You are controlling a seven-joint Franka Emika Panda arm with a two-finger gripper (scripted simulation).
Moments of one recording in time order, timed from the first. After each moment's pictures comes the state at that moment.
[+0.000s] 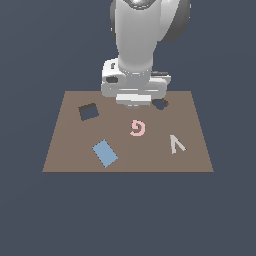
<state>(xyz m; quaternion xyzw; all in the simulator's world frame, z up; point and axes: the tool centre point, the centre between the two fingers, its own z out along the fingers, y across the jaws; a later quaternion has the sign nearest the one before) -0.092 0.018 0.031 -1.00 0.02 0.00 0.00</state>
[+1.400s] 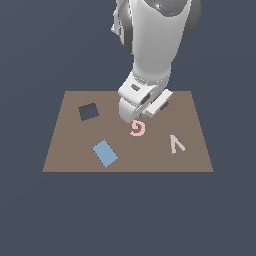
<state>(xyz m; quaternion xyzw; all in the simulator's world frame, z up) -0.060 0.055 0.035 -0.91 -0.42 0.00 0.00</state>
